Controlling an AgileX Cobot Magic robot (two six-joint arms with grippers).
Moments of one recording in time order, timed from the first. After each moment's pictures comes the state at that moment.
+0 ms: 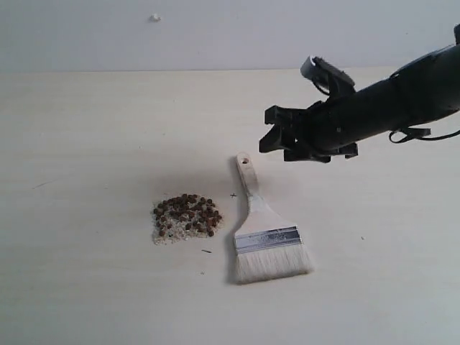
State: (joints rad) left arm -0.21 0.01 0.00 -0.50 0.16 0.57; right arm 0.24 1.93 -1.02 1.31 0.55 -0.90
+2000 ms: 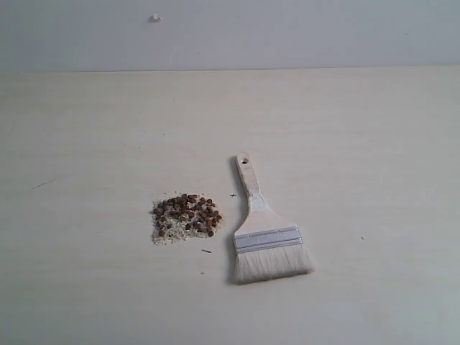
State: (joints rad) left arm -0.21 0.01 0.00 -0.50 0.16 0.57; right arm 0.24 0.21 -0.19 1.18 0.00 -0.86
